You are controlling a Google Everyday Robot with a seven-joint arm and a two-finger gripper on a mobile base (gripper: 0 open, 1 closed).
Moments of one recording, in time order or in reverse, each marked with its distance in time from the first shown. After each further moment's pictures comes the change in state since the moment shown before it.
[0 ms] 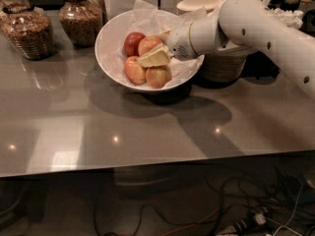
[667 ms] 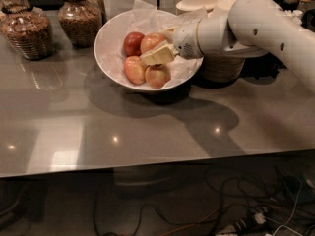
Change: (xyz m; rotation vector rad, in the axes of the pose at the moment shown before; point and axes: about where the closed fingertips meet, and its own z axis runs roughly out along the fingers) arm -0.012 0.002 -0.017 0.016 -0.057 0.012
